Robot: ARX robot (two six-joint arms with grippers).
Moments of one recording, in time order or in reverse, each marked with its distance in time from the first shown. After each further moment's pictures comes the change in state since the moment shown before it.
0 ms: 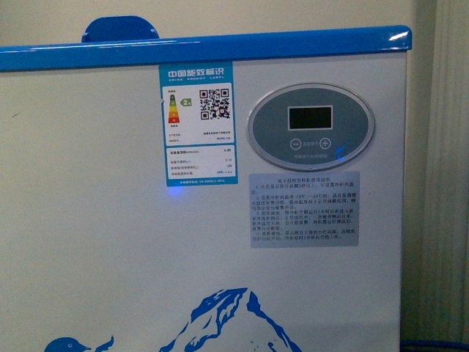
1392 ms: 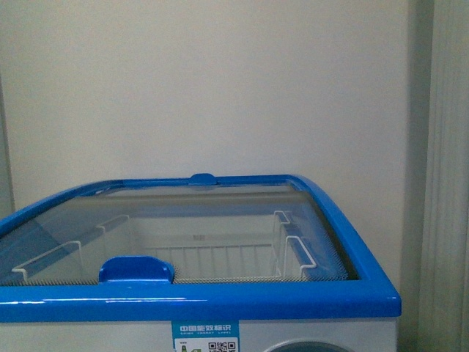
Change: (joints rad) left arm 0.000 0.000 0.000 0.000 0.000 0.000; right arm 0.000 -0.002 -0.002 0.001 0.002 -0.003
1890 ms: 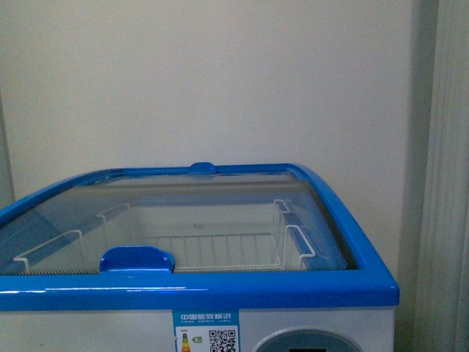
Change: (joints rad) left arm 0.069 0.816 0.265 0.518 0.319 0.036; right arm 0.000 0.000 0.000 0.000 0.000 0.000
